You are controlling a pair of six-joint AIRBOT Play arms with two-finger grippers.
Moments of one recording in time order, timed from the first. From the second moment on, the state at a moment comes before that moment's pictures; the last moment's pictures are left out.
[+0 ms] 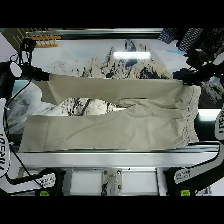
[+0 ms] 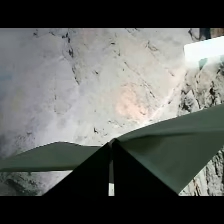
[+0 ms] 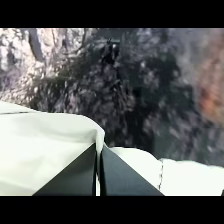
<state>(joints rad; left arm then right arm) 0.12 -1.41 1.42 1.60 -0.86 -1.22 -0.31 -1.74 1.79 -1.40 1.30 1.13</state>
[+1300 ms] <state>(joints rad) 0.17 -0.57 0.55 1.71 -0.86 -1.05 -0.31 -0.94 0.86 -1.52 1.36 1.20</state>
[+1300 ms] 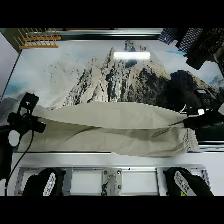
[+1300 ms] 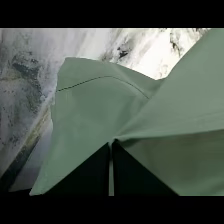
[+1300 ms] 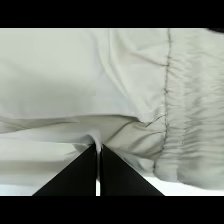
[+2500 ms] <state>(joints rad) 0.43 -0.72 0.75 1.30 -1.26 -1.42 -0.31 -0.91 0.75 -1.53 1.38 1.23</state>
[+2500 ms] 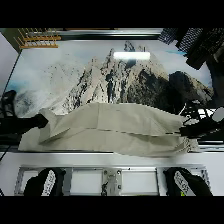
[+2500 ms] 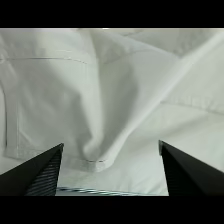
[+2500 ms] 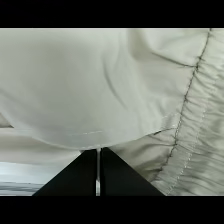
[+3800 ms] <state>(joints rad) 0.78 -0.78 0.32 0.86 -1.10 -1.71 -0.31 -0.91 0.75 -1.50 1.34 1.23</state>
